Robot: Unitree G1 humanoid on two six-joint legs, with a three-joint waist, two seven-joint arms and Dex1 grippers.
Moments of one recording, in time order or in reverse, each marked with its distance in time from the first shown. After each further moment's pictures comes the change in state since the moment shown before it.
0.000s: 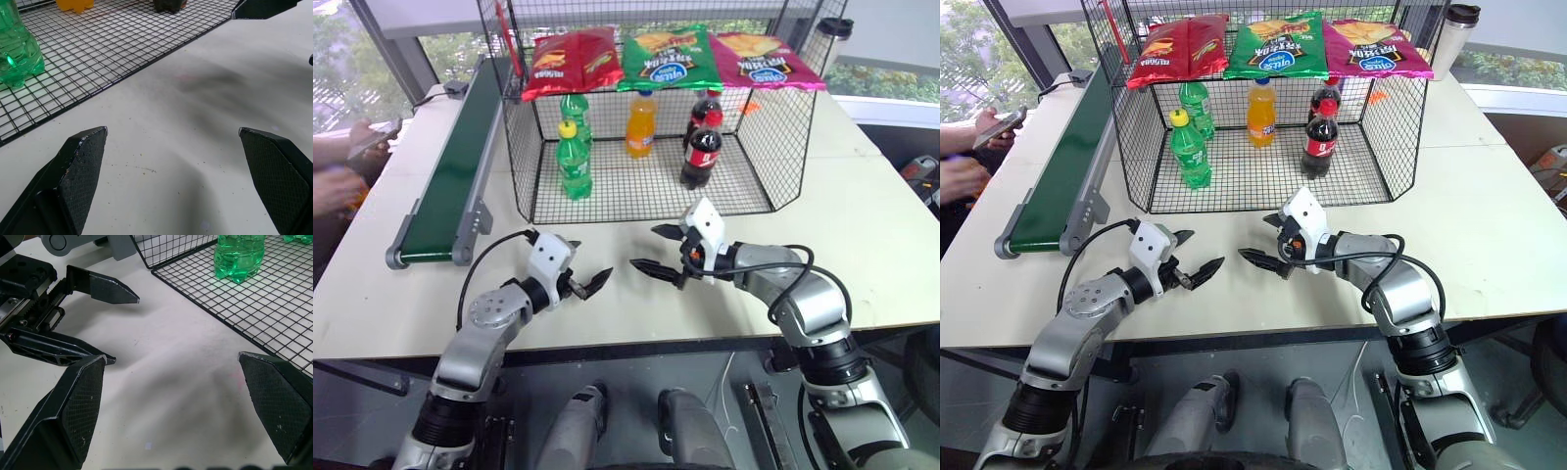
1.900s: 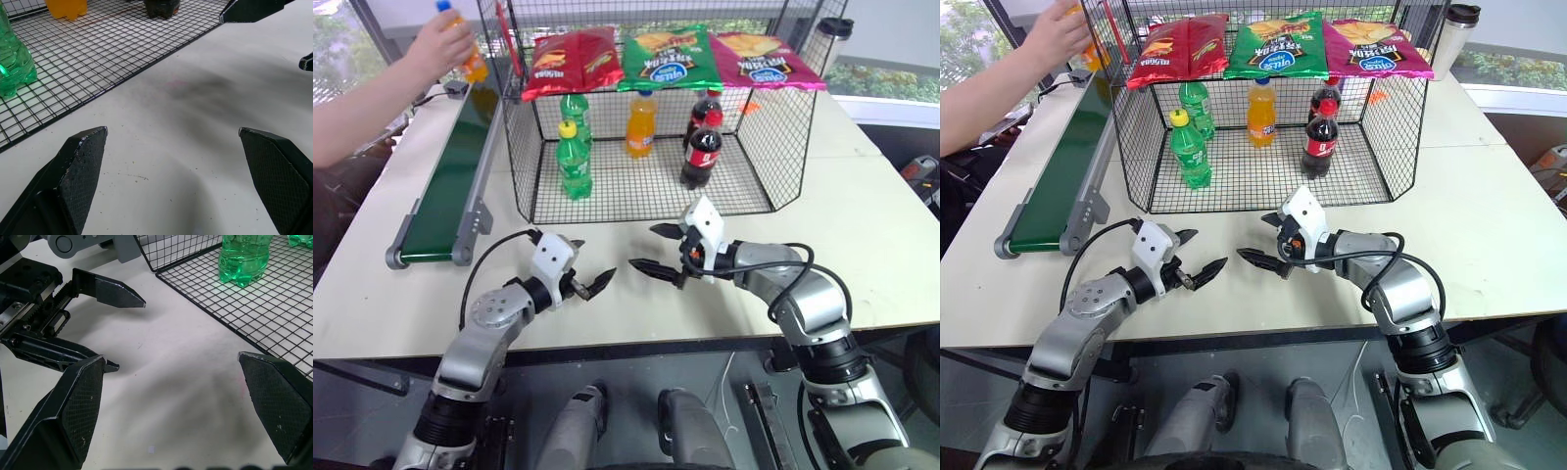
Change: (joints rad) left arm -0.001 0.001 -0.012 0.000 0.002 -0.019 -0.006; right arm -0.008 0.000 0.000 -0.001 0.002 0.000 0.017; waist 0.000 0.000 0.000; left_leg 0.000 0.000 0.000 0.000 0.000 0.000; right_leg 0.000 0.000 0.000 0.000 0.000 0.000
